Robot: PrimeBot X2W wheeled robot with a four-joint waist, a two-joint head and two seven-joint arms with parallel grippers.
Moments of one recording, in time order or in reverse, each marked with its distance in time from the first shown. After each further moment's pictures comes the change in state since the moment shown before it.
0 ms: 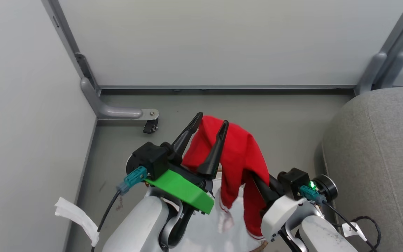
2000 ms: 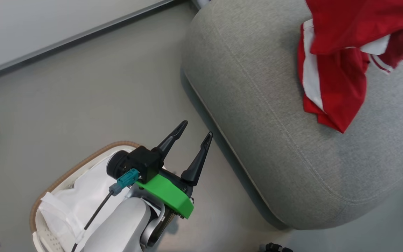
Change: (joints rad) left arm -0.029 0.129 -0.067 0.045 0.041 0.000 0.000; right arm -0.552 -0.341 -0.471 -0.117 -0.224 0.000 0.000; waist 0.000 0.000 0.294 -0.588
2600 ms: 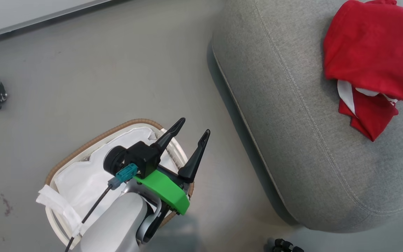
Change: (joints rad) left arm -0.046 0.028 -0.038 0.029 -0.019 0.000 0.000; right arm 0.236 0.148 -0.398 0.220 -0.142 0.000 0.000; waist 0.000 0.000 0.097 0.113
